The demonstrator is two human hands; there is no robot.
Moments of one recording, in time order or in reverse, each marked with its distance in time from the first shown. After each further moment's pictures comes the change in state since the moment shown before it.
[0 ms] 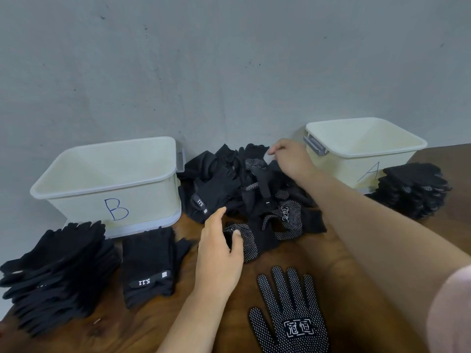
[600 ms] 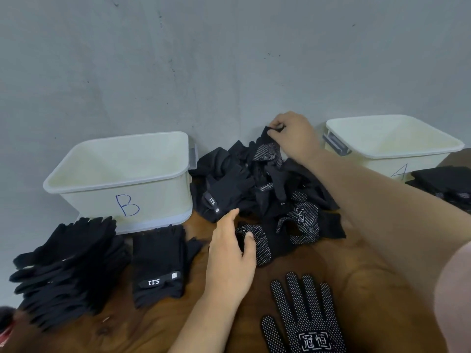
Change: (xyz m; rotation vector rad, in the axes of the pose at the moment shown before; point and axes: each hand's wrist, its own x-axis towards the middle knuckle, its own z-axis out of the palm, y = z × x) left_hand 0.003 -0.007 0.002 0.004 -0.011 -0.025; right_hand 0.051 -0.027 0.015 -0.338 0.068 -0.417
